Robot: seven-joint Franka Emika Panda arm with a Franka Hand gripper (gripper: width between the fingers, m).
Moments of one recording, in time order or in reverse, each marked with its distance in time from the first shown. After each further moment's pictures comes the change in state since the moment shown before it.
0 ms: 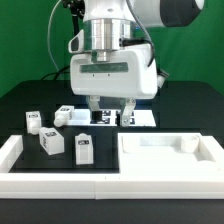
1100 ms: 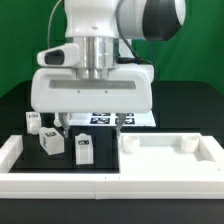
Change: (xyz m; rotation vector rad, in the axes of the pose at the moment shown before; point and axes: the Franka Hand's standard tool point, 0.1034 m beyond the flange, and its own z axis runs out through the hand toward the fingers) arm 0.014 0.018 0.034 -0.039 -0.097 -0.832
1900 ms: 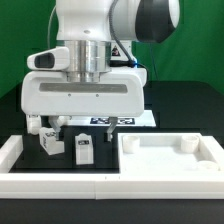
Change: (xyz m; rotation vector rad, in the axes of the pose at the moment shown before) arm 0.001 0.032 0.002 -0.020 0.000 0.030
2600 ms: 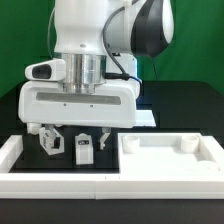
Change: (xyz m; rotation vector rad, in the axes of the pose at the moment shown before) arm -0.011 -0.002 0.014 -0.024 0.008 0.008
